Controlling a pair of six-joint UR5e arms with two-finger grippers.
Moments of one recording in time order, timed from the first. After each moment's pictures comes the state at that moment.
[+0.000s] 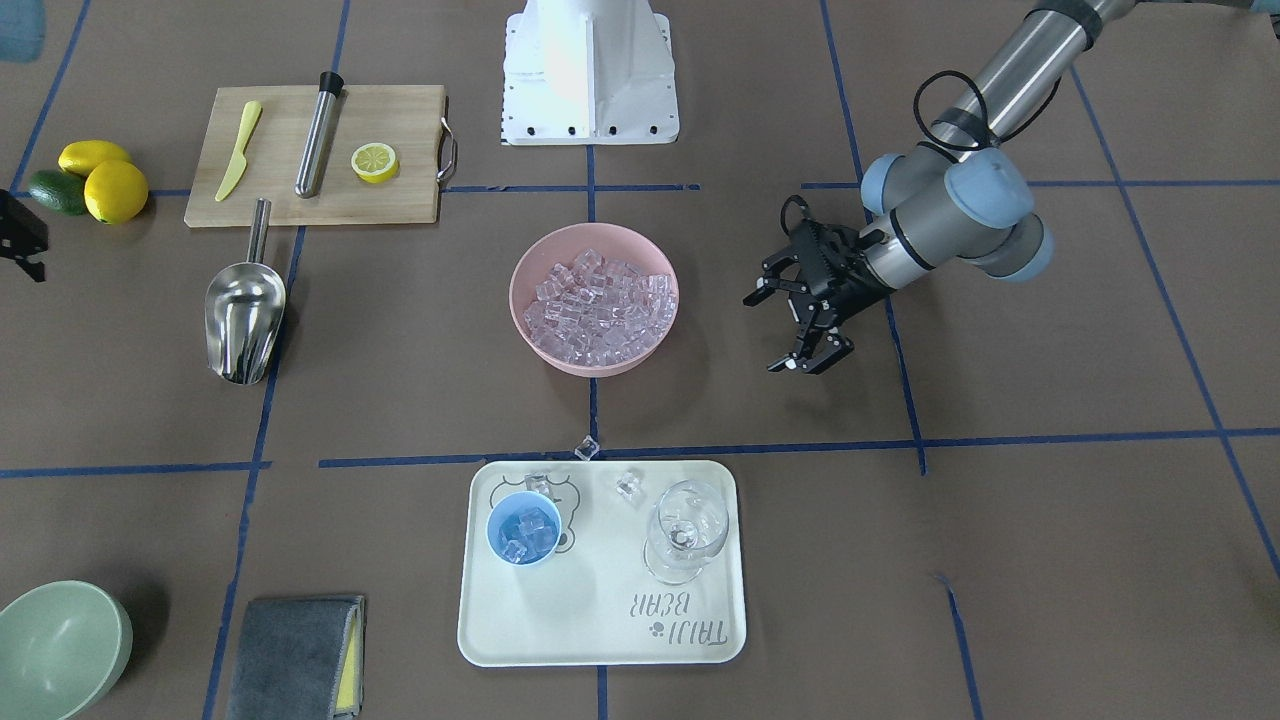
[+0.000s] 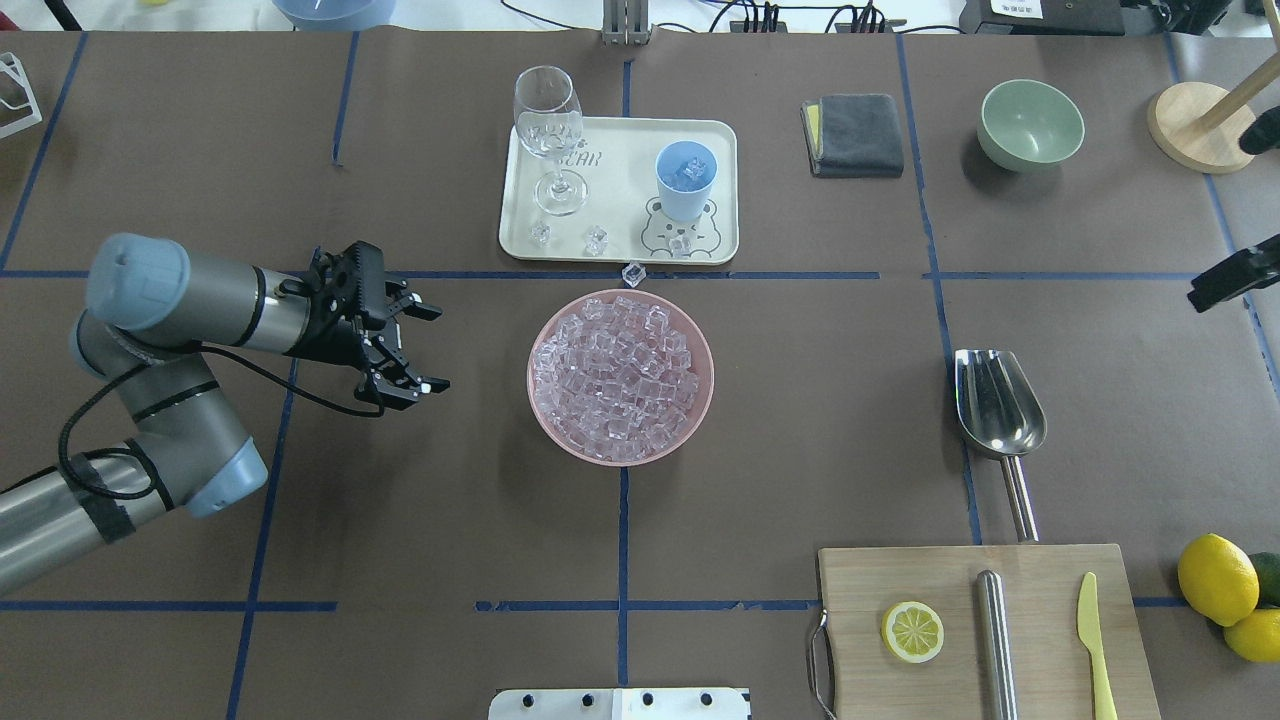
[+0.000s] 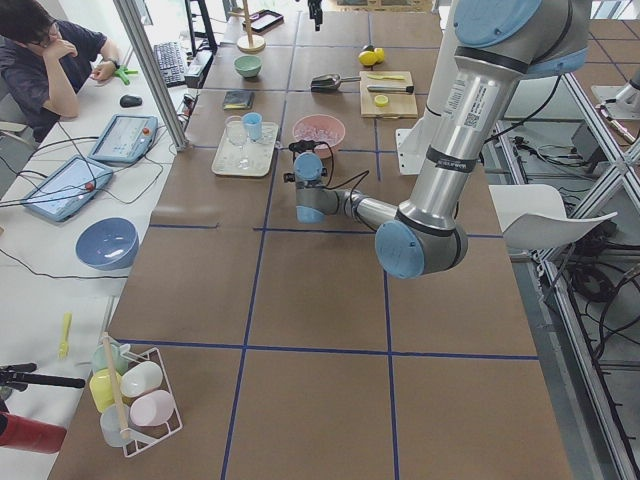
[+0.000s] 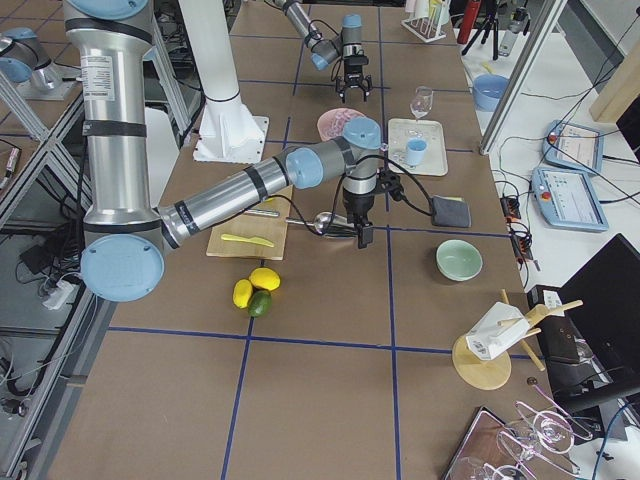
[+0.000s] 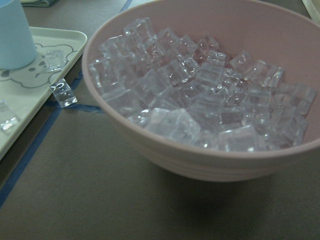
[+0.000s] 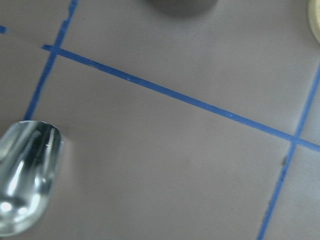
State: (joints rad) left arm -0.73 -1.94 -1.36 -2.84 -2.15 -0.08; right arm 1.23 -1.60 2.03 -1.69 2.15 0.11
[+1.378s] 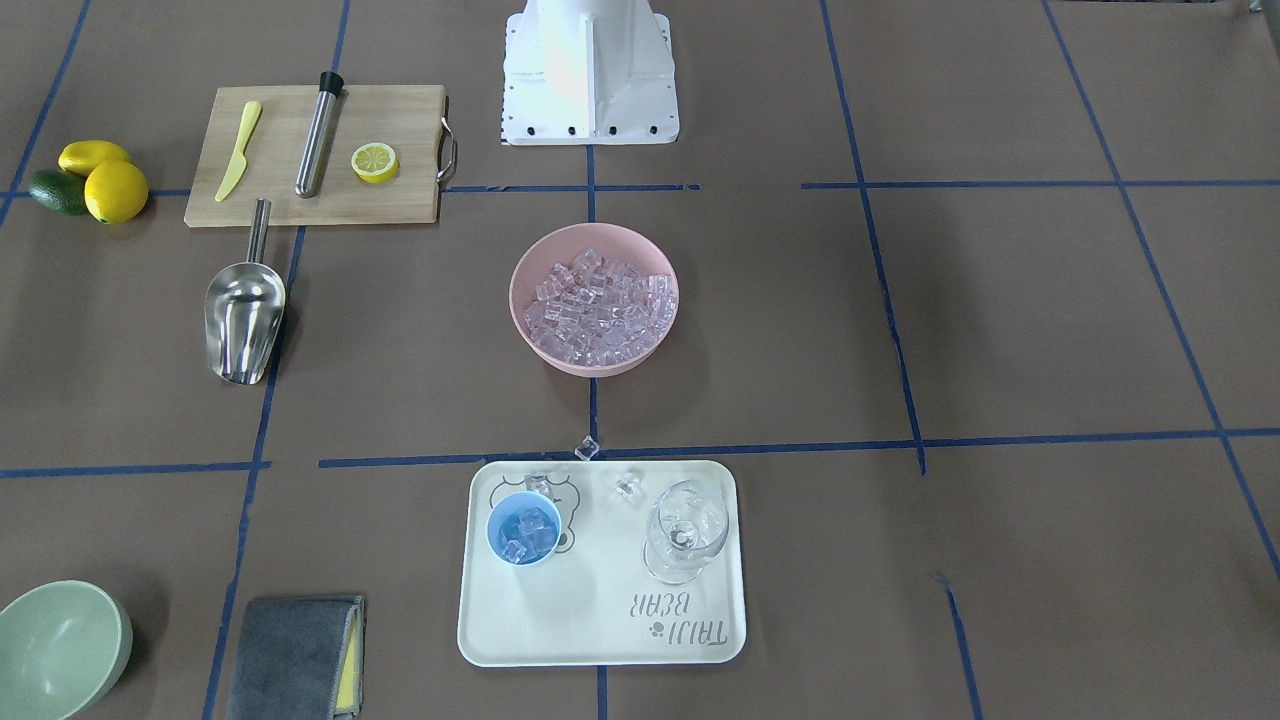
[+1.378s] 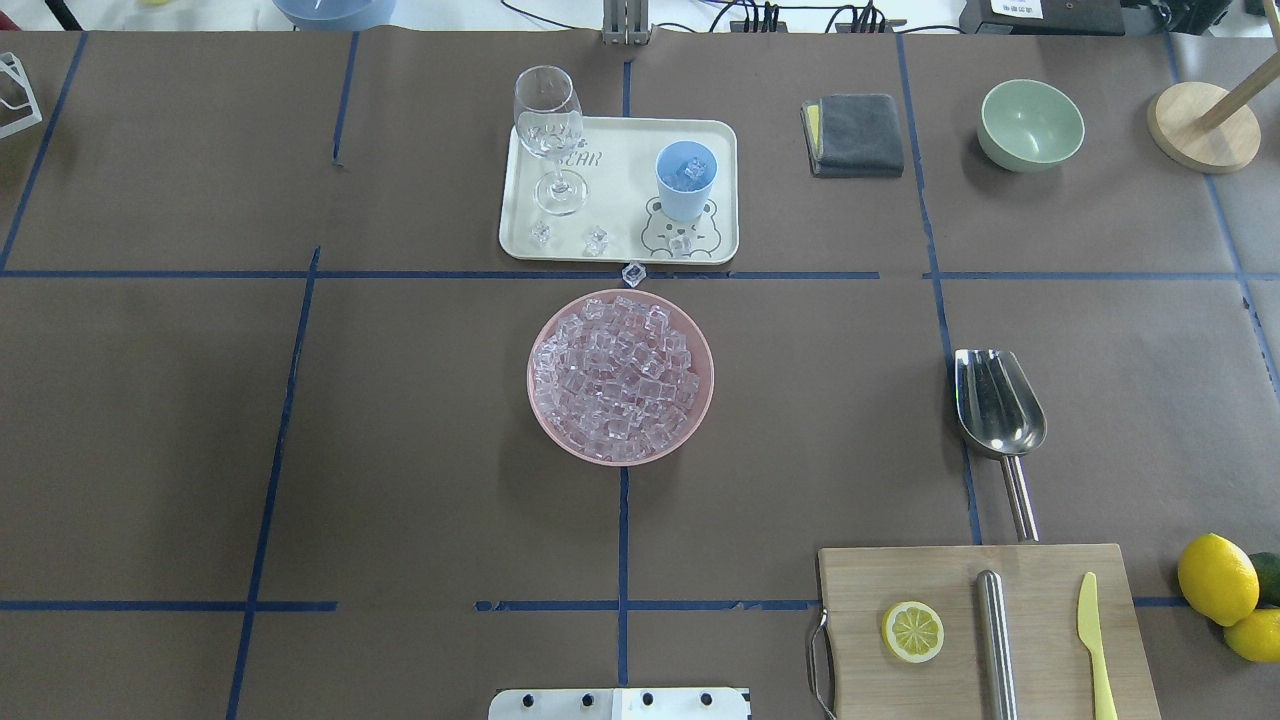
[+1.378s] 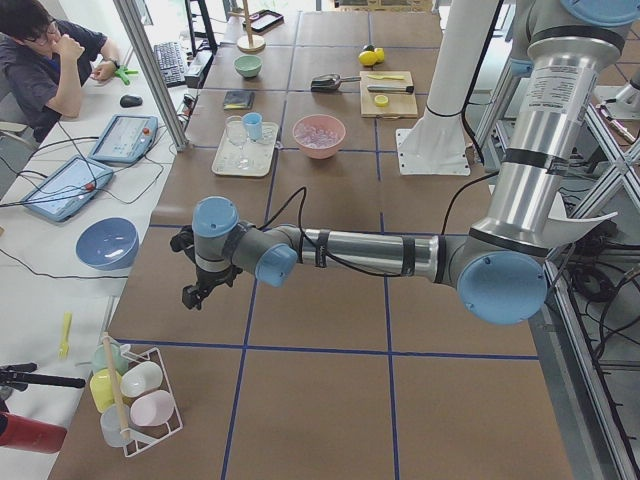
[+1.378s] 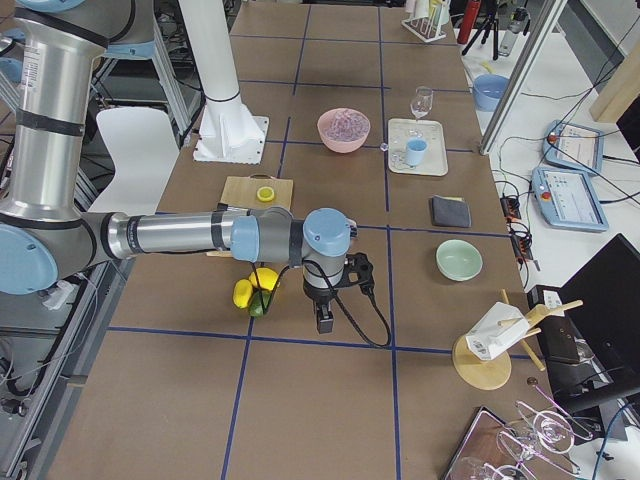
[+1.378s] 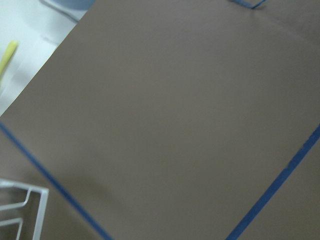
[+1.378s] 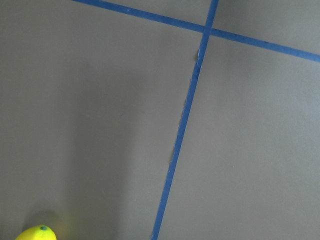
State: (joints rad) left arm -1.50 -1.79 -1.40 -1.89 -2.26 0.29; right arm 1.54 -1.79 1.89 -1.69 2.32 -0.22
